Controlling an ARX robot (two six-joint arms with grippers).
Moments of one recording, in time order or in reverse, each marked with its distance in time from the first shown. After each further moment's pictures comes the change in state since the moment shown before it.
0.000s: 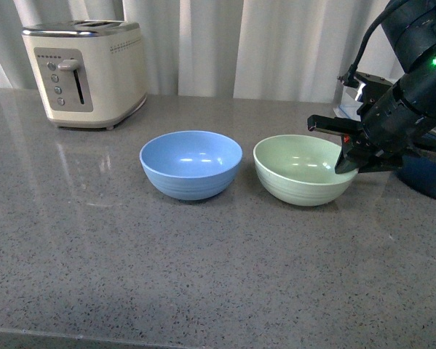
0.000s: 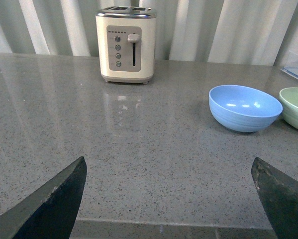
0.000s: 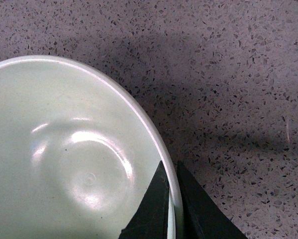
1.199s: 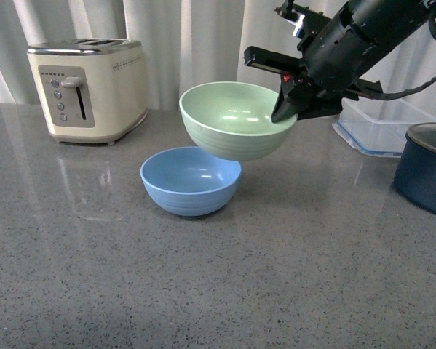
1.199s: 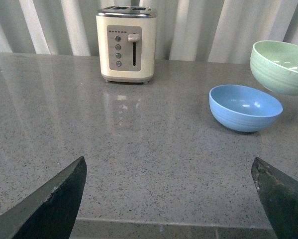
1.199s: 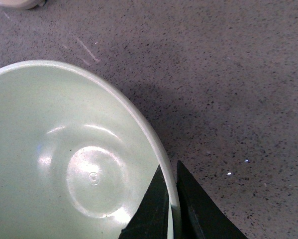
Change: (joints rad) left arm 0.000 0.000 0.000 0.000 0.000 0.000; right arm 0.147 -0.028 0.222 -0.098 -0.117 -0.050
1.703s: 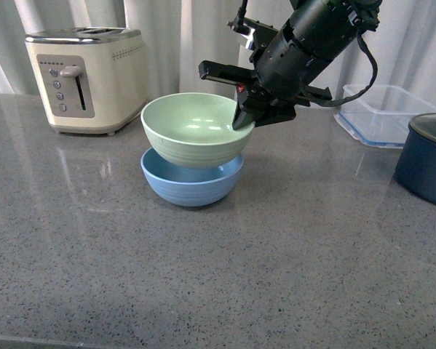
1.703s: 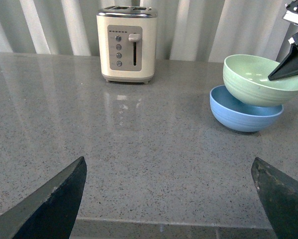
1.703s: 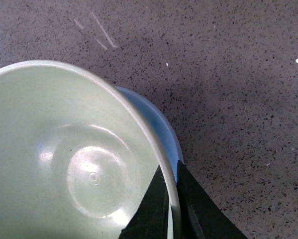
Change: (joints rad) left arm 0.000 0.000 0.000 0.000 0.000 0.000; right arm 0.061 0.151 0.164 -0.060 -0.016 -0.018
